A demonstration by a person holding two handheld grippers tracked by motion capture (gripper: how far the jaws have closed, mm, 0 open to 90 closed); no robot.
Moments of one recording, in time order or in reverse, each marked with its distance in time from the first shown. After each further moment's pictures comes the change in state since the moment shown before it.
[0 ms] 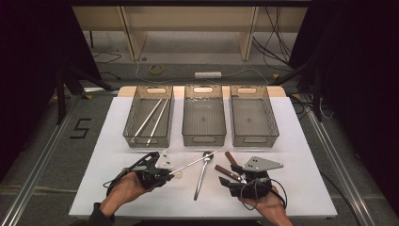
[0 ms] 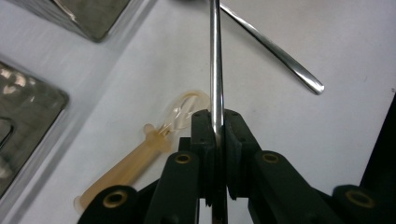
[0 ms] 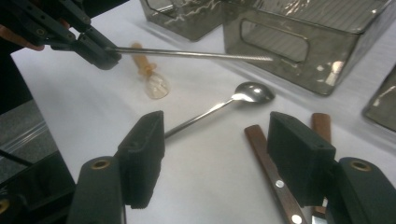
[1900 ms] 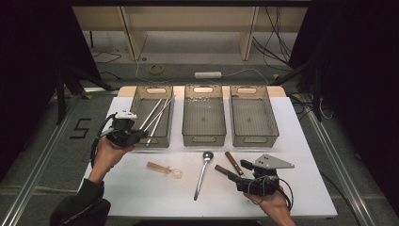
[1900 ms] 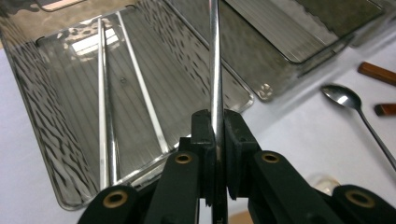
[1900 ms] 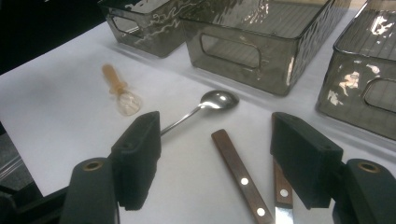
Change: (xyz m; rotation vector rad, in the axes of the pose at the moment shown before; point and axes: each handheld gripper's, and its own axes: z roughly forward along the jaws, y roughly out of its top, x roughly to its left) left arm 0.119 -0.010 -0.041 -0.211 0.181 -0.464; right arm -0.013 -0.004 -0.011 -0.061 -0.084 0.080
